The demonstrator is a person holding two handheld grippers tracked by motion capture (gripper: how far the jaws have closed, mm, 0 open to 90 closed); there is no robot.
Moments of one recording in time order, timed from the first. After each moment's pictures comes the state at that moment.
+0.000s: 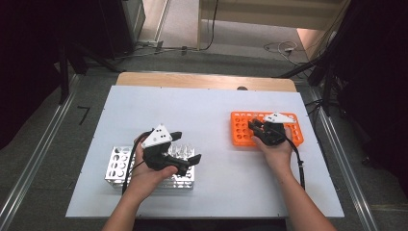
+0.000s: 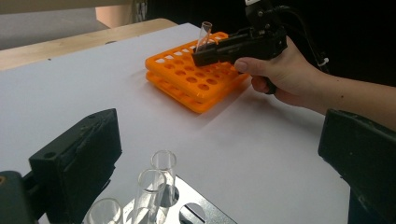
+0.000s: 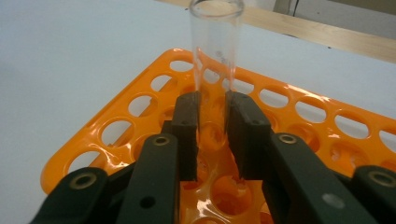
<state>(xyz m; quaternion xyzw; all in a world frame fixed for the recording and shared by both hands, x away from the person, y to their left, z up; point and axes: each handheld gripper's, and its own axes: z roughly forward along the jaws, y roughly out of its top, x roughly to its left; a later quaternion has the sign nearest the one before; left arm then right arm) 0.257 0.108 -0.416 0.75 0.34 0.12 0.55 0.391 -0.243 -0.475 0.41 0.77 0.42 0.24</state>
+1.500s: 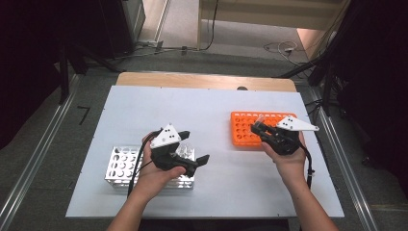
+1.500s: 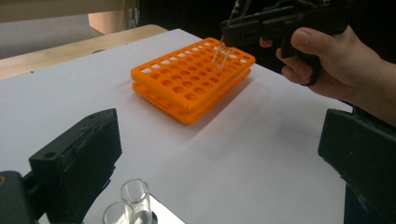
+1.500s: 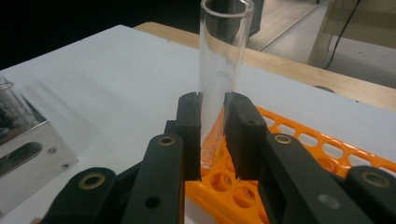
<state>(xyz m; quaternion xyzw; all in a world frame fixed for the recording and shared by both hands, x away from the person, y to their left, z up) 0.258 0.089 -0.411 0.75 0.32 0.12 0.56 0.331 -0.251 -0.414 0.34 0.77 0.50 0.21</state>
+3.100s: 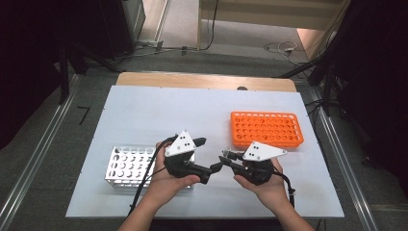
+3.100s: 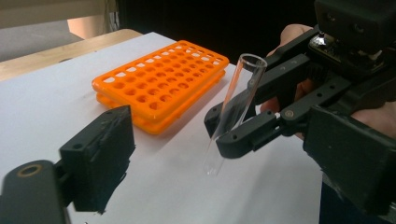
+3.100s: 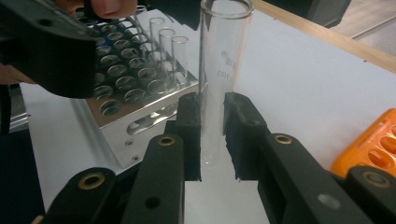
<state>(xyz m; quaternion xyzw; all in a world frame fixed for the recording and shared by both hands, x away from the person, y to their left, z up) 0.245 0.056 -0.409 0.76 0.29 0.11 0.57 0.259 -0.180 -0.419 0.22 0.84 0.47 0.14</state>
